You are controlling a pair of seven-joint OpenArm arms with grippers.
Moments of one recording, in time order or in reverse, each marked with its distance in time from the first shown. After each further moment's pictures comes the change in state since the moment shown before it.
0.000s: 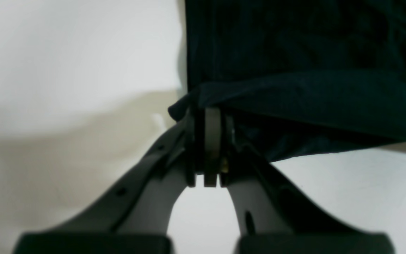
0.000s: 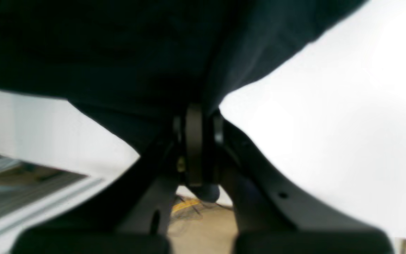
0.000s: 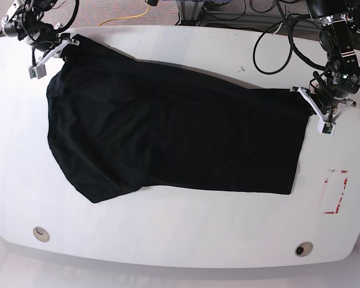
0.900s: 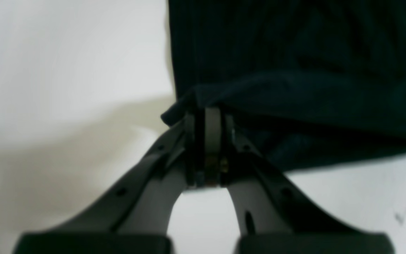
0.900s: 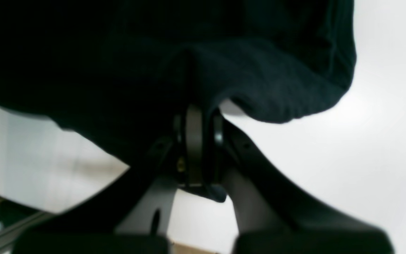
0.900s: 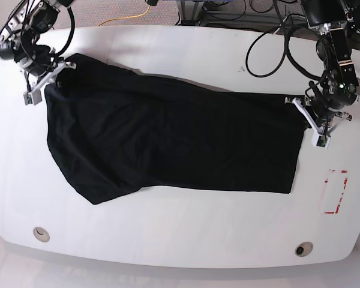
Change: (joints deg) left arm -5.4 0.2 2.9 -0.9 -0.2 0.0 0.1; right arm 10.9 0.0 -0.4 2.8 -6.9 0.0 -1.1
